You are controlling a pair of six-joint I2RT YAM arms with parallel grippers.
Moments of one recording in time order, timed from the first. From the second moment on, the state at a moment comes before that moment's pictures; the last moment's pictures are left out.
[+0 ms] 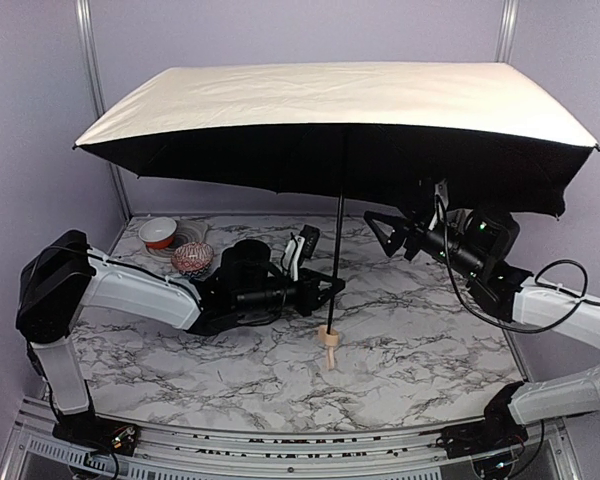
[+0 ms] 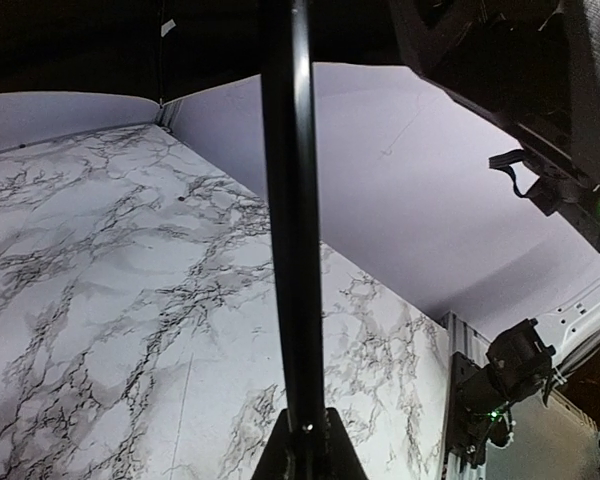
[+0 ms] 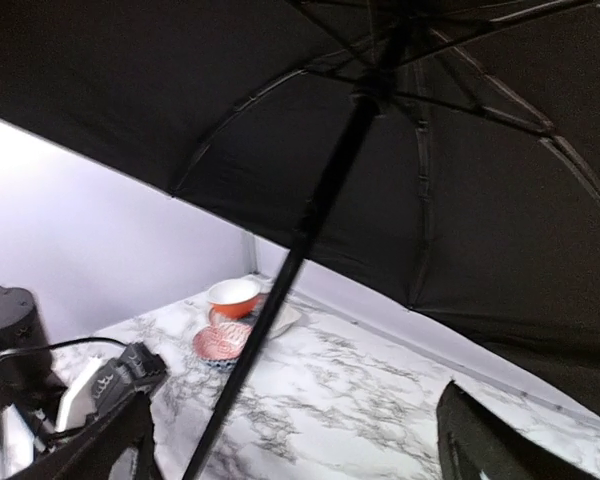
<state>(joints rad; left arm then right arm) -1.01 1.86 1.08 0.63 0.20 -0.46 0.56 1.11 0.72 0.53 -0.29 0.08</state>
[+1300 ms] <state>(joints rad) -1.11 1.81 0.94 0.90 0.37 -0.46 0.52 1.52 1.03 1.18 -0.56 0.73</state>
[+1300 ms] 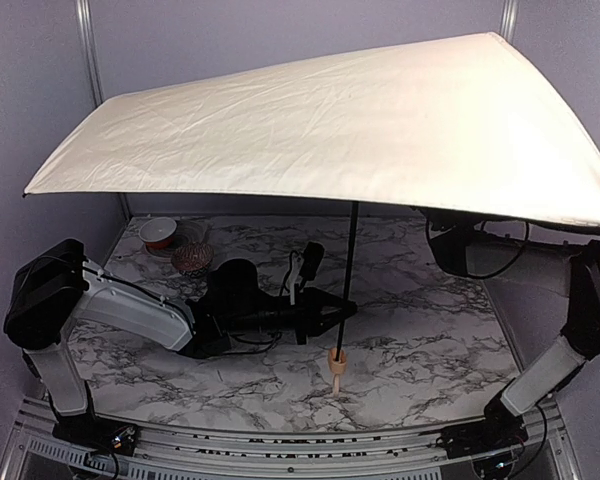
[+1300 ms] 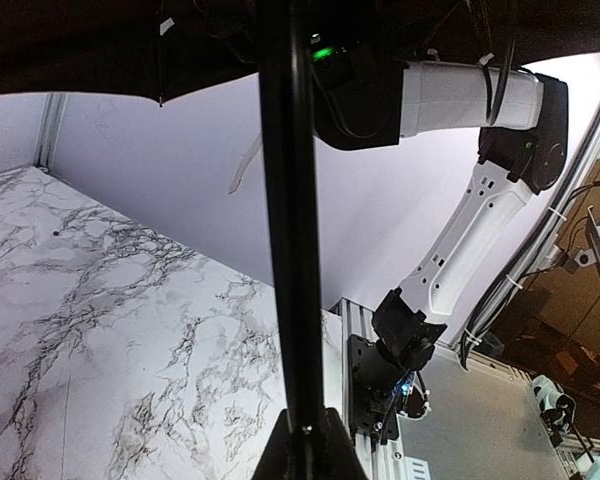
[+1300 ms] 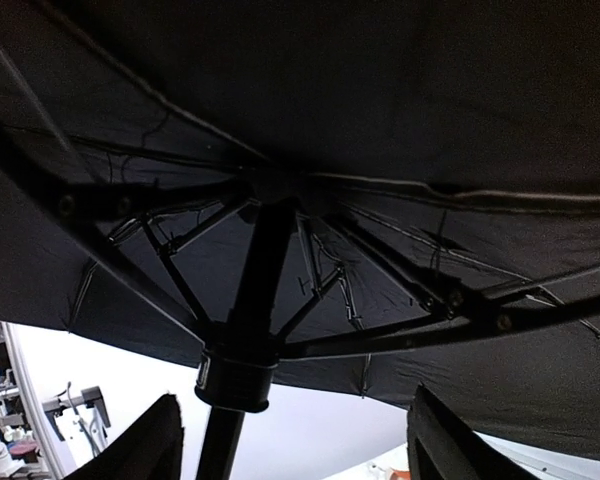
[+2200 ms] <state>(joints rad) -1.11 1.81 0.94 0.90 0.34 -0.46 0.53 1.61 1.10 1.27 -0.52 0.86</state>
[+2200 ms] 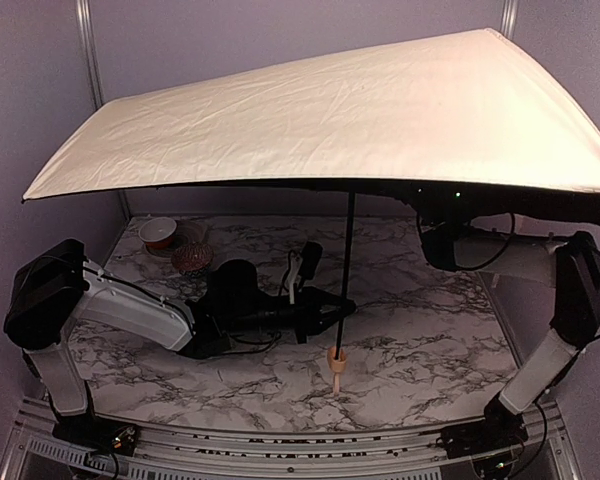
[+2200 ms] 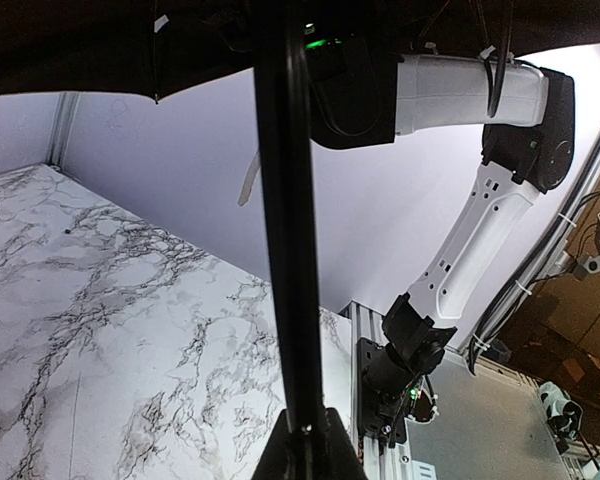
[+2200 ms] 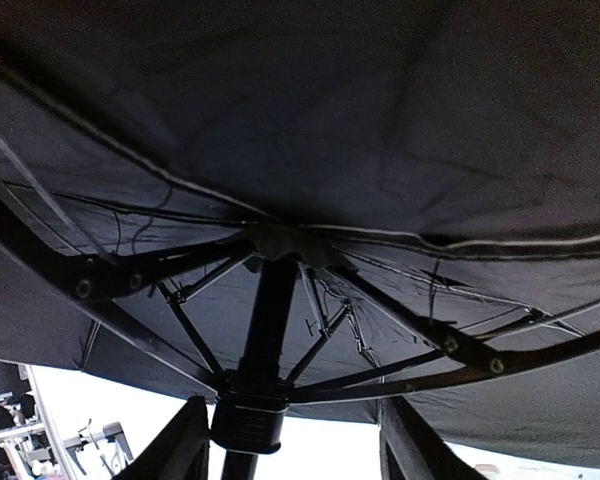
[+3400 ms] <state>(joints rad) -1.11 1.80 0.94 0.91 0.34 -0.42 0.54 1.53 1.00 1.28 -0.51 0.82</state>
